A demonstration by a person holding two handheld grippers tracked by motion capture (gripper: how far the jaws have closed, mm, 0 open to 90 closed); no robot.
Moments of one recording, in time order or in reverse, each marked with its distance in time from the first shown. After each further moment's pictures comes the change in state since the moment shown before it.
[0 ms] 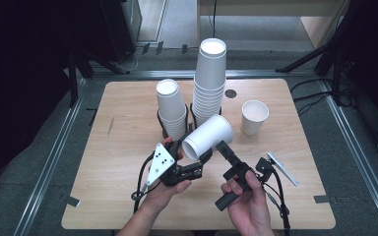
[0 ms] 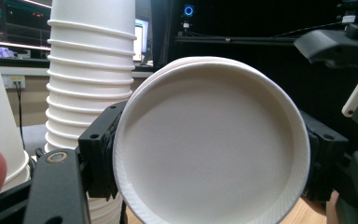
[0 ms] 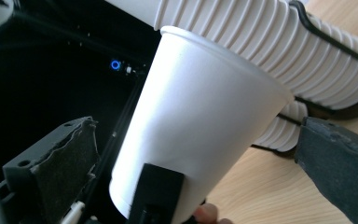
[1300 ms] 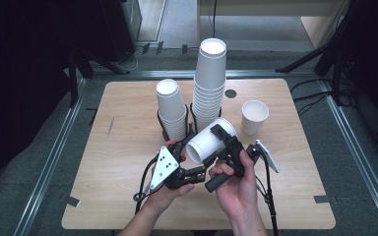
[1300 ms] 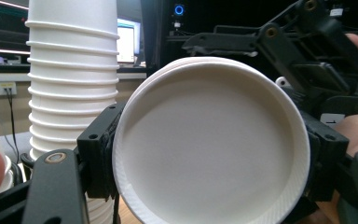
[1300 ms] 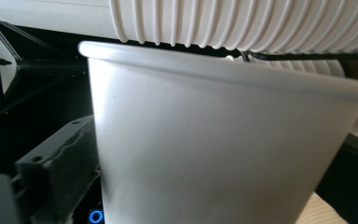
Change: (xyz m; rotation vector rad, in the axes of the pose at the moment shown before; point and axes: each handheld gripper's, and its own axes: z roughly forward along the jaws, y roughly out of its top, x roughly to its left) left arm -0.007 -0.004 0.001 -0.006 -0.033 0.037; right arm -0.008 0.006 0.044 0.040 0.002 0.360
